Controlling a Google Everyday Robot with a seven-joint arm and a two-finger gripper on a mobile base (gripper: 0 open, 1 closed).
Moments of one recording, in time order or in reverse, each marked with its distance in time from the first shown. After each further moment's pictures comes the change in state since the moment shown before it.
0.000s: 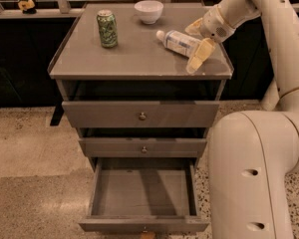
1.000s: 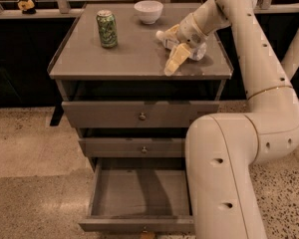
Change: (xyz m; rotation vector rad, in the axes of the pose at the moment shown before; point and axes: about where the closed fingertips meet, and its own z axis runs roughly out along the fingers) arm -0.037 -0.013 0.067 -0.060 -0.109 -0.041
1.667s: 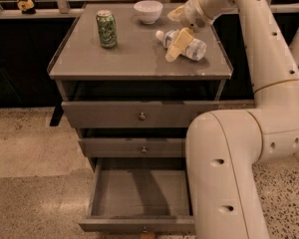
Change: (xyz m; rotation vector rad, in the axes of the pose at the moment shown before) arm -0.030 -0.018 -0.040 0.131 0.031 -0.039
